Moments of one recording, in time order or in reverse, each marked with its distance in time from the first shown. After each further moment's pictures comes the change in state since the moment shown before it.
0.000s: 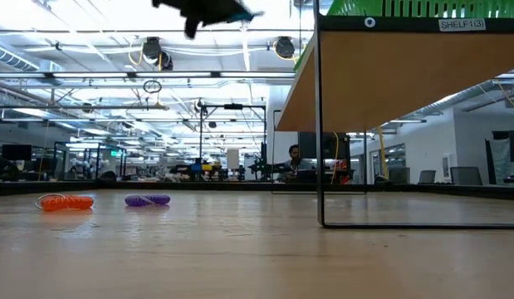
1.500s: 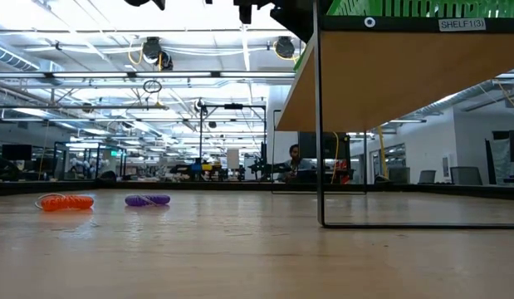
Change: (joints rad) left arm 0.004 0.288 0.171 0.330 0.285 0.206; right arm -0.016 0.572 -0.024 0.970 -0.008 0.096
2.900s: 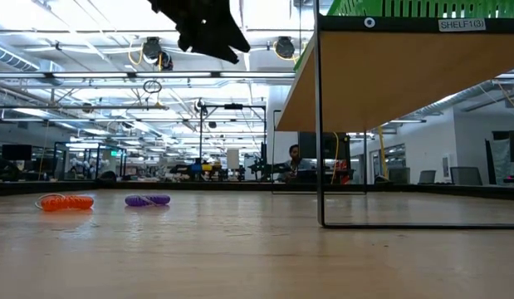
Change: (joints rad) left arm -0.027 -0.179 -0.002 -0.757 -0.378 -0.270; right arm -0.003 -0.594 -0.001 -0.937 -0.019 -0.030
